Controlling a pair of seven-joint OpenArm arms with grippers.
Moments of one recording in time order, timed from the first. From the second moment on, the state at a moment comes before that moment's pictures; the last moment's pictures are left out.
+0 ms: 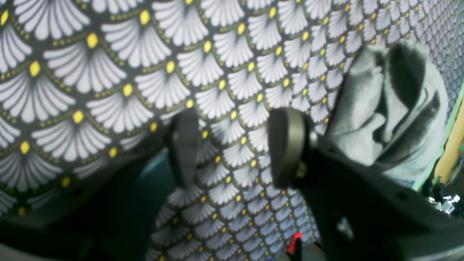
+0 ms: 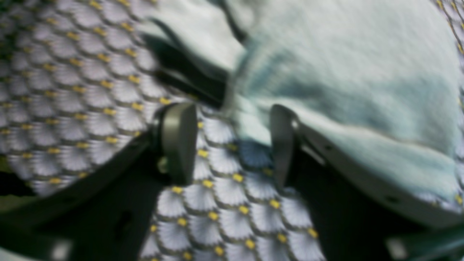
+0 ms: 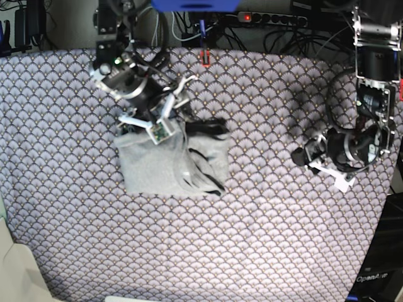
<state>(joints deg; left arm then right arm) -11.8 -28.0 1.8 71.4 -61.3 4.5 62.3 -16.9 -7.6 -0.7 107.7 -3.9 35.5 -40.0</state>
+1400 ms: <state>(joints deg) -11.8 -28.0 1.6 71.4 -61.3 4.5 62.3 -11.2 -6.8 -5.9 86.9 -11.2 17.8 -24.5</state>
